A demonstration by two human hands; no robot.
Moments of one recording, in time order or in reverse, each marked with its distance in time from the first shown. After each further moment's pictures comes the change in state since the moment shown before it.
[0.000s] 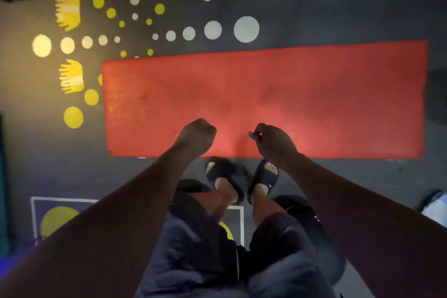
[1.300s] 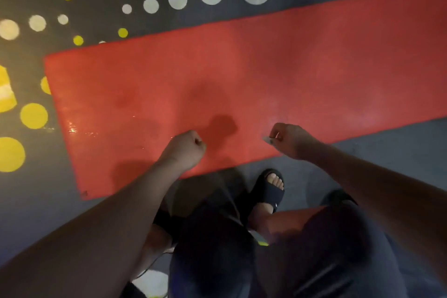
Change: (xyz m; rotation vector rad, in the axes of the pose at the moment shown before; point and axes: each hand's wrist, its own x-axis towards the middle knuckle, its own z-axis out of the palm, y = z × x) left_hand 0.295 -0.282 -0.009 0.296 -0.132 0.346; right_hand 0.148 -0.026 0.270 -0.027 -0.039 0.278
